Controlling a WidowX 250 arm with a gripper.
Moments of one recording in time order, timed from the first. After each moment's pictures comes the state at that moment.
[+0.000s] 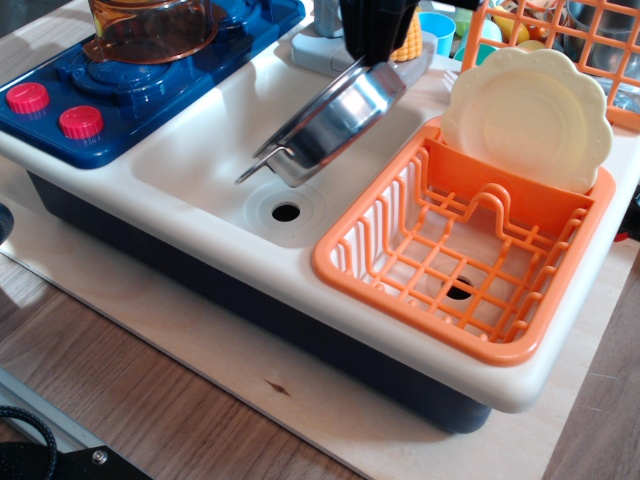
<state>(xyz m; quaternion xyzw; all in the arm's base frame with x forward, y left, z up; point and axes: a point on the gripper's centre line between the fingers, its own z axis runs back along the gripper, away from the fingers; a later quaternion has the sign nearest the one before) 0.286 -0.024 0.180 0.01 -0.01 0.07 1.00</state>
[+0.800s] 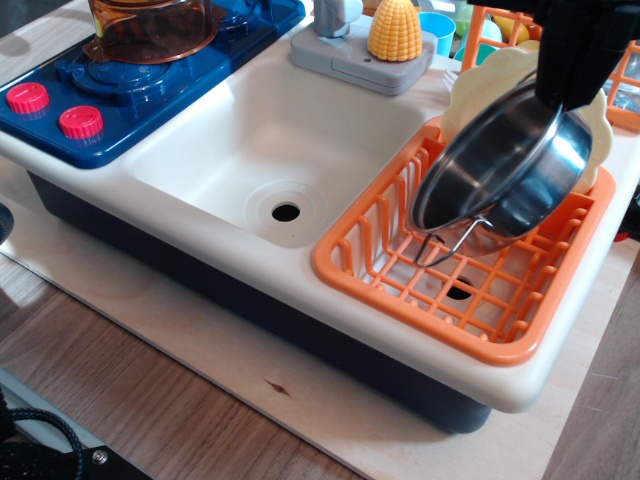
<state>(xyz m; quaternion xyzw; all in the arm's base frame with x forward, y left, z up) 0.284 -0.114 0.186 0.02 -0.03 0.15 0.99</state>
